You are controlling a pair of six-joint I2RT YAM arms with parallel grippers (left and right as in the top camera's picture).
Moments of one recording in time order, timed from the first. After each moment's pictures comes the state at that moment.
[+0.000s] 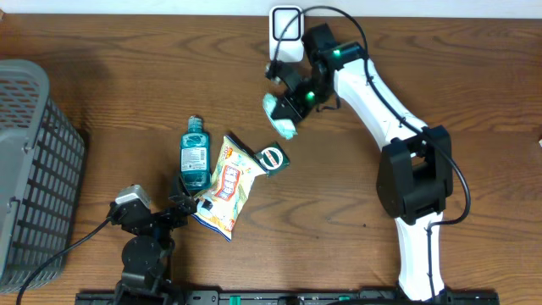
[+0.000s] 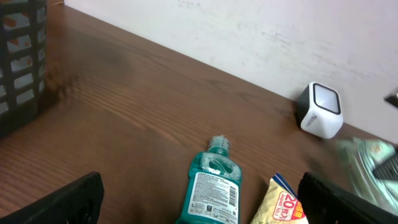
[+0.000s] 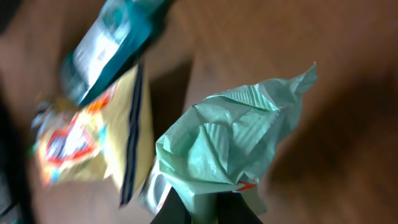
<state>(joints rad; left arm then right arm) -0.20 0.01 0.08 -0.27 -0.32 -0.41 0.40 2.26 1.97 -1.03 -0.64 -0.41</state>
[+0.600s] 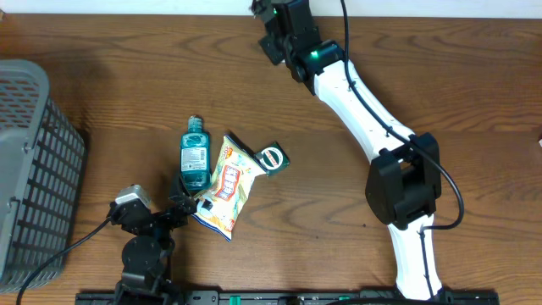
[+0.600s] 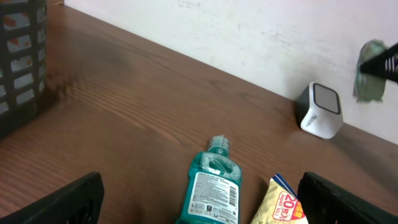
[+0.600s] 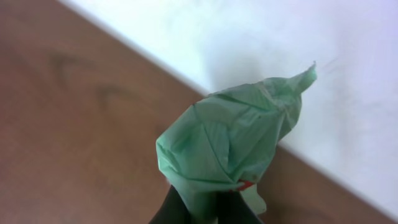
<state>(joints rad) -0.20 0.01 0.08 -0.27 -0.32 -0.41 0.49 2.27 2.06 -0.36 0.13 -0.25</state>
